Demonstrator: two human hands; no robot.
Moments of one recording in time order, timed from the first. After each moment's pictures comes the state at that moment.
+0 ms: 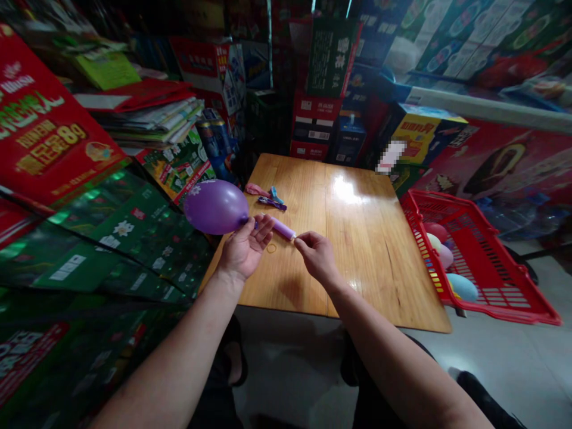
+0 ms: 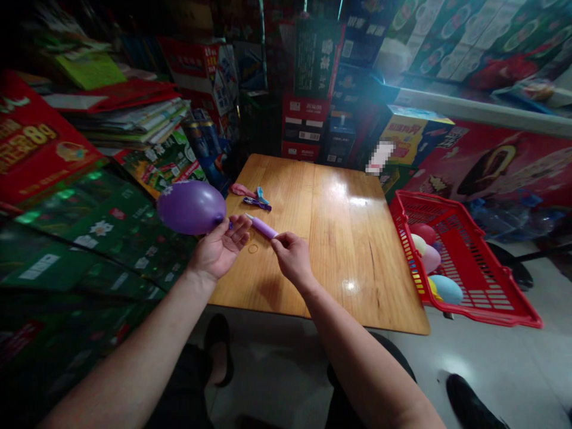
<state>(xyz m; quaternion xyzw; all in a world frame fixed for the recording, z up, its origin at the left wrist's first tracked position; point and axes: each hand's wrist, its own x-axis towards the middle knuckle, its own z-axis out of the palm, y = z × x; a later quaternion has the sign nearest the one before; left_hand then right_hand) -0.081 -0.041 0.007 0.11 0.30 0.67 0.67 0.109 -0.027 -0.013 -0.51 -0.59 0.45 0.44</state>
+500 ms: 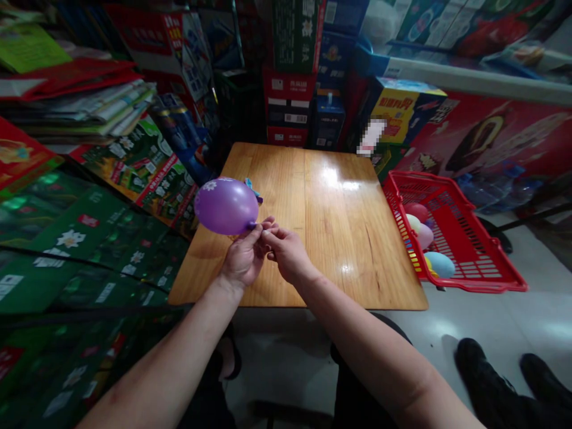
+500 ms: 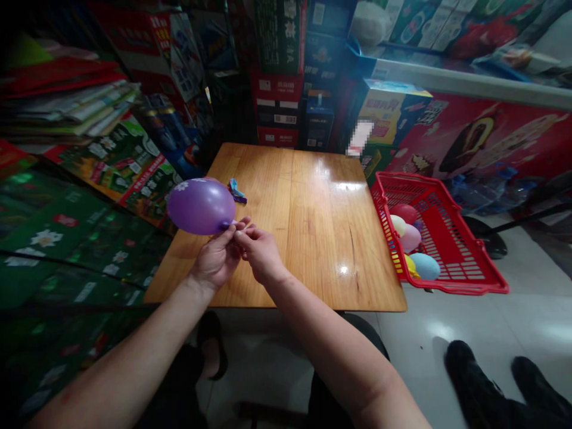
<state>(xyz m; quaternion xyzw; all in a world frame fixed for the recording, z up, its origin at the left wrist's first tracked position) -0.003 -0.046 -0.008 0.18 0.34 0.63 0.67 0.102 -0.037 0.005 -0.39 -0.33 0.73 0.45</state>
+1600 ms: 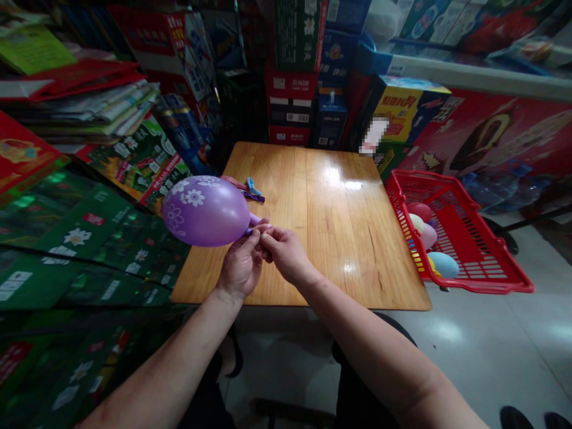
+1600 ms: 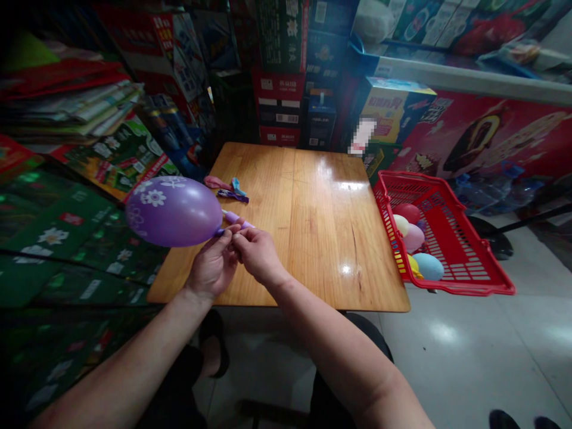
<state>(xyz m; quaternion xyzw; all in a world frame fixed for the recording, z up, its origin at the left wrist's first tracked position) -0.003 -0.066 -0.005 0.25 0.36 0.65 0.62 0.099 -0.041 0.006 -0.39 -0.47 0.67 0.43</state>
